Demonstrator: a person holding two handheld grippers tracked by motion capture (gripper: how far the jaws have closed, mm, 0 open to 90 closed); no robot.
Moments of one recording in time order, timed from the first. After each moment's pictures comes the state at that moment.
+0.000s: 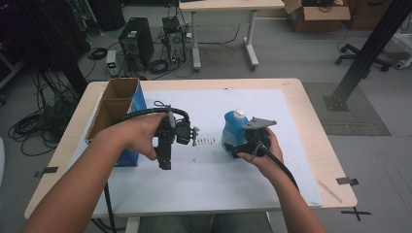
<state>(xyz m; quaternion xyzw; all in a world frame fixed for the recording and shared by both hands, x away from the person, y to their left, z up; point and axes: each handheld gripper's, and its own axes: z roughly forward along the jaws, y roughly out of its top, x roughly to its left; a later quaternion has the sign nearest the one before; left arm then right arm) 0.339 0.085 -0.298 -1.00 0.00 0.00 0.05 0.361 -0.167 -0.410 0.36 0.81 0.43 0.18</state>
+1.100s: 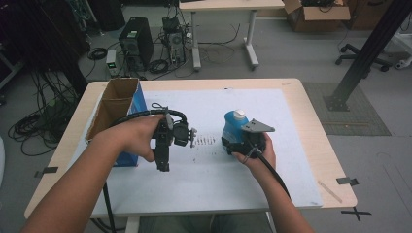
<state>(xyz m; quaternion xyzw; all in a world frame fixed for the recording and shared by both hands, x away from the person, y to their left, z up) 0.338 0.090 -0.303 -1.00 -0.01 0.00 0.05 0.358 -0.156 -0.423 0.39 0.76 0.47 0.23</state>
